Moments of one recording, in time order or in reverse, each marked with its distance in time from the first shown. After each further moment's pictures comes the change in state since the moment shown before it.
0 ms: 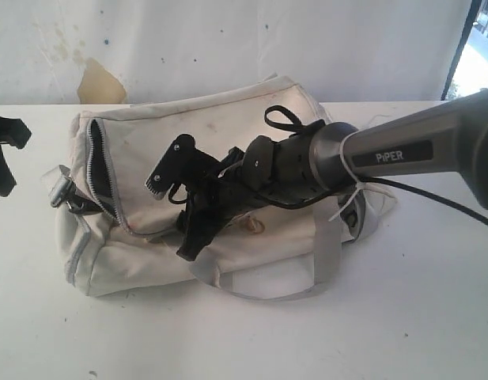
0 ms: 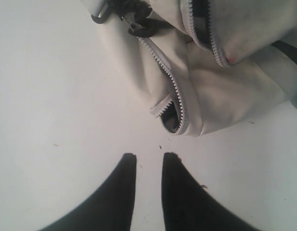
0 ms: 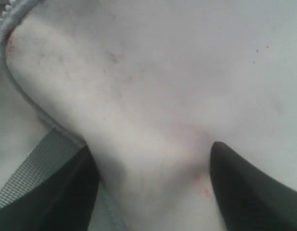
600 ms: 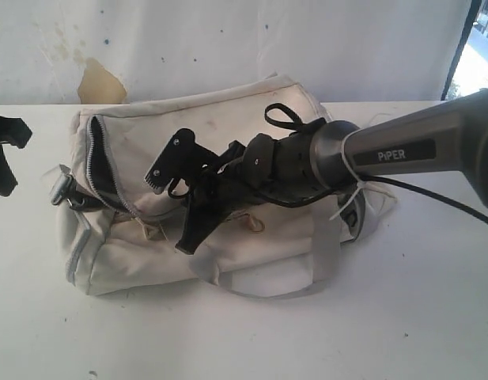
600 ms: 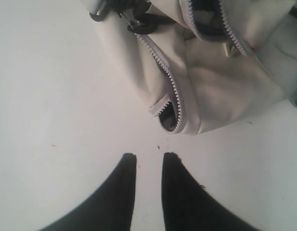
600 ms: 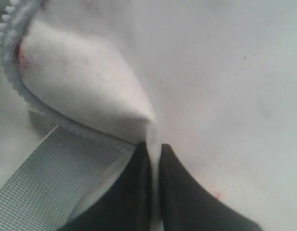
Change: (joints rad) left arm 0.000 0.000 0.000 -0.004 0.000 0.000; right arm 0.000 -0.006 -0.002 0.000 -0.034 0.000
